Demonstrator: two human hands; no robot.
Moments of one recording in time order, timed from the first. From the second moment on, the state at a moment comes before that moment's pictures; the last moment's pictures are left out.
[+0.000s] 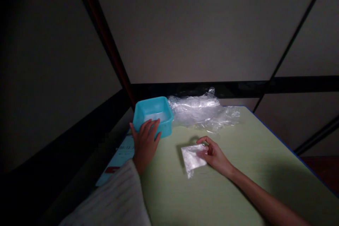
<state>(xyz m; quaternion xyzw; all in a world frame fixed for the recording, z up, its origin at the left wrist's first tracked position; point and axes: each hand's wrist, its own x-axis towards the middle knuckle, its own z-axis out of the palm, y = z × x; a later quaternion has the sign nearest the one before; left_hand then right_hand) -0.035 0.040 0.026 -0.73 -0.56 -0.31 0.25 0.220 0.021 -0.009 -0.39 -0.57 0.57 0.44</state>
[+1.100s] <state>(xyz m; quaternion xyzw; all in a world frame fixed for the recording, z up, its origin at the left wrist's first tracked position) -0.009 -0.038 0.030 -0.84 -0.27 -0.43 0.22 0.190 0.053 0.133 -0.33 -0.86 0.17 0.36</state>
